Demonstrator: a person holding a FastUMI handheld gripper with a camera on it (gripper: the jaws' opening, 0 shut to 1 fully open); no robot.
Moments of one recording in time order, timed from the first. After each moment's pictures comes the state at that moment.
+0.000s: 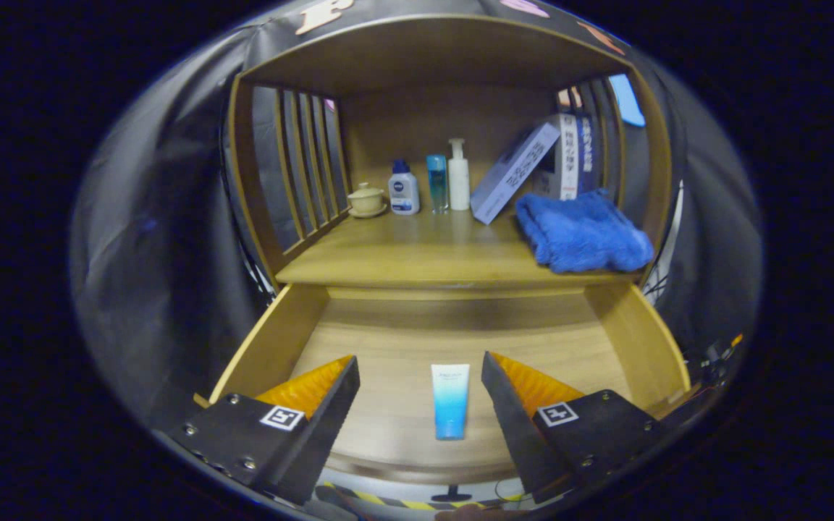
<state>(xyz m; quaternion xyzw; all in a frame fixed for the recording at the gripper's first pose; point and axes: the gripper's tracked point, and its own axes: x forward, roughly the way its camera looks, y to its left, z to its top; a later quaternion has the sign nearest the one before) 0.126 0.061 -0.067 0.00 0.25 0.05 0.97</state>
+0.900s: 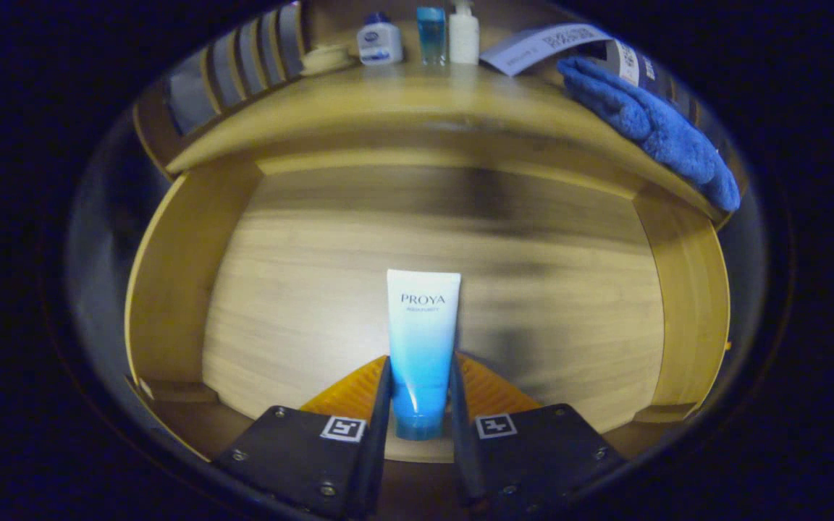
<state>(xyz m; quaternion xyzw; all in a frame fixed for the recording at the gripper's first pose) 0.146 0.039 -0.168 -0.05 0.46 0.05 0.89</state>
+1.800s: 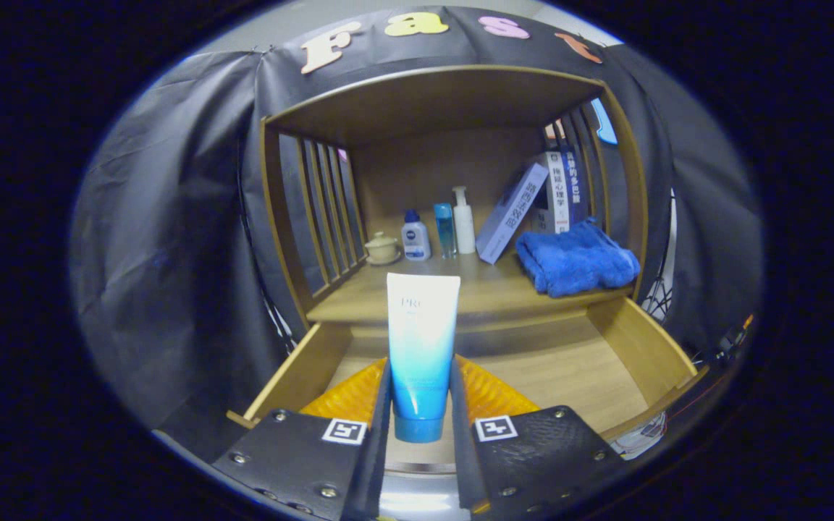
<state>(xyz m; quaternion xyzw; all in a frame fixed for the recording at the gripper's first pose) 0.064 0.004 0.008 0.03 0.11 0.07 0.99</state>
